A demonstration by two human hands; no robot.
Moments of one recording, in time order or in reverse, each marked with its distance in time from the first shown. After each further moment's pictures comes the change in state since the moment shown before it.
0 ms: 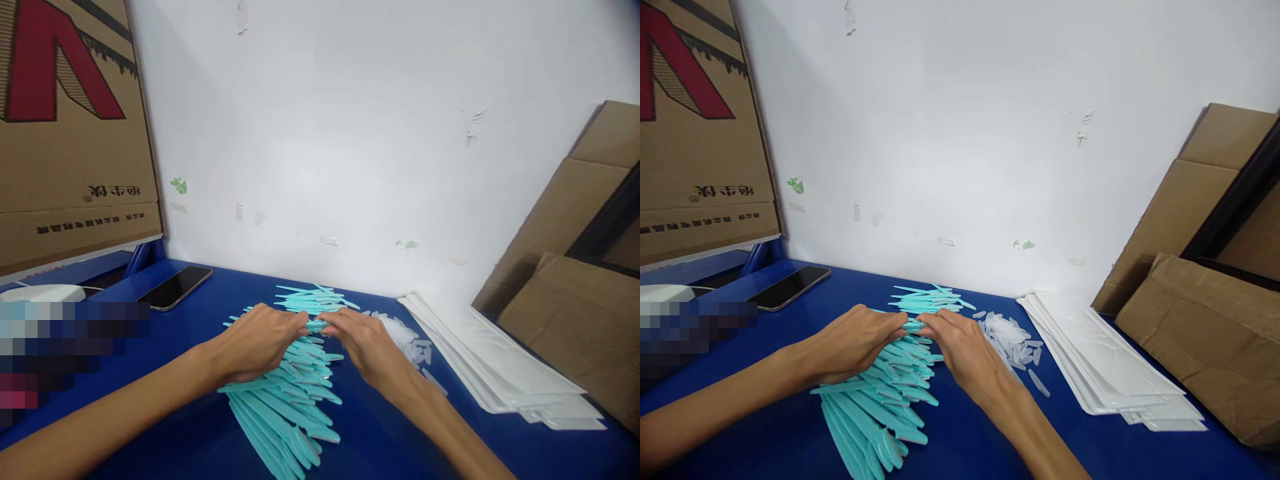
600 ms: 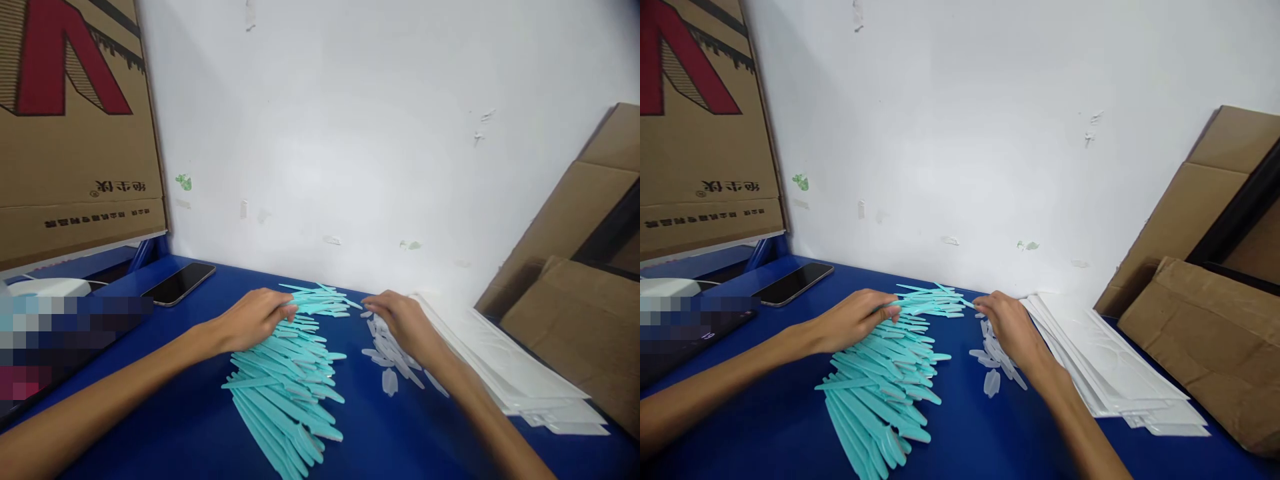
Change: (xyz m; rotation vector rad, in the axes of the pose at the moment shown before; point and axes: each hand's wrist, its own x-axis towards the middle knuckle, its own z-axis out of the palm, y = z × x) left_hand -0.001 -0.042 -0.002 -0.350 0.064 -0.150; right_hand -0.015 0.071 -0.040 -0.231 -0.004 0.279
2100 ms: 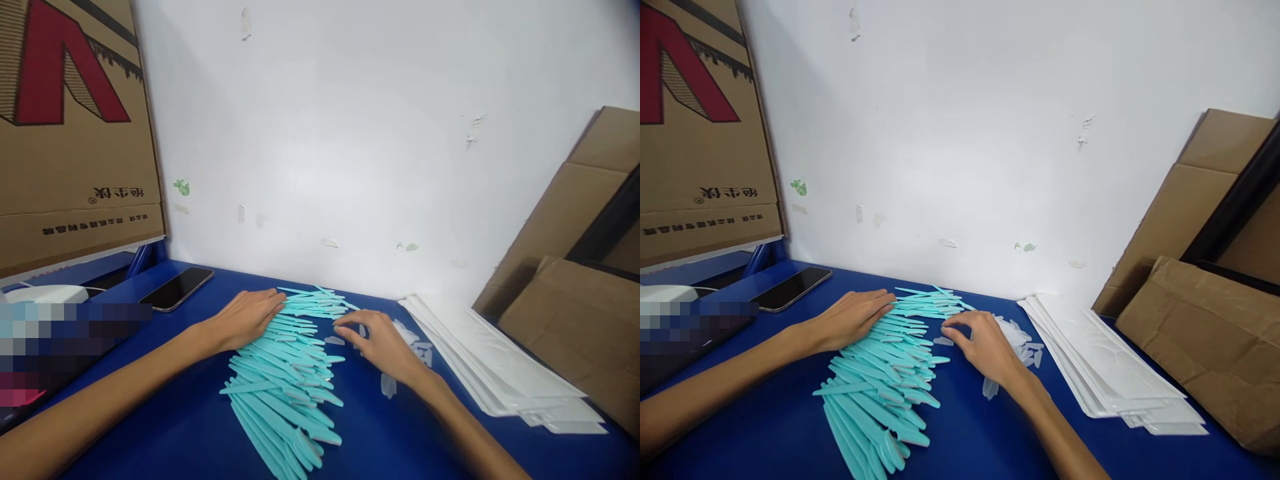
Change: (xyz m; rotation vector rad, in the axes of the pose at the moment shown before) left_hand 0.001 -0.019 0.012 0.278 -0.001 0.003; right_hand -0.007 -0.041 0.027 0.204 -0.158 0.019
